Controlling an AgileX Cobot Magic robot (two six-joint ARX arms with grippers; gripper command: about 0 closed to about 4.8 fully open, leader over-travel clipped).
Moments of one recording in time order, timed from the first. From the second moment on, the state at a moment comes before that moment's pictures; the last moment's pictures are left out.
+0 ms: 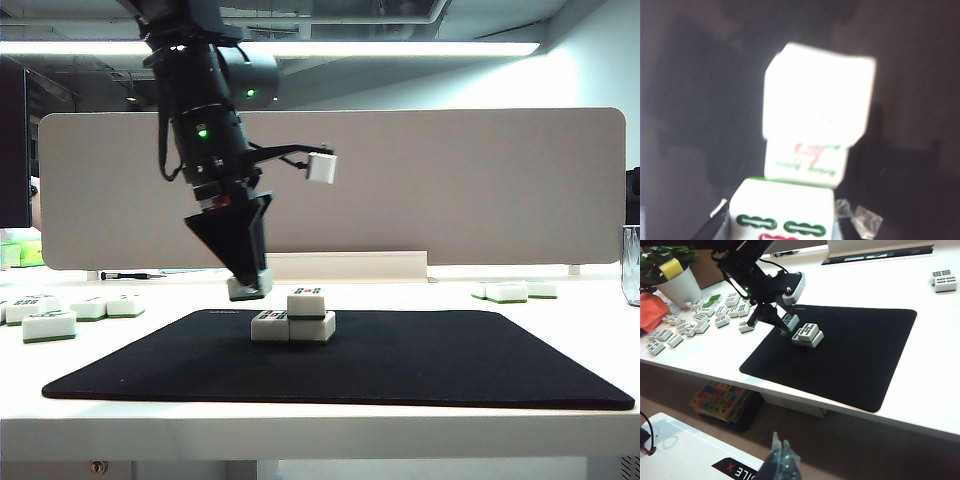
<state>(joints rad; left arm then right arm) -0.51 1.94 1.59 -0.89 0.16 1.06 0.04 0.01 1.06 -1.39 -0.52 0.15</state>
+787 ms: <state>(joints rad) -0.56 1.97 1.59 -0.86 0.17 1.06 0.04 0.01 1.06 -1.39 -0.52 0.15</state>
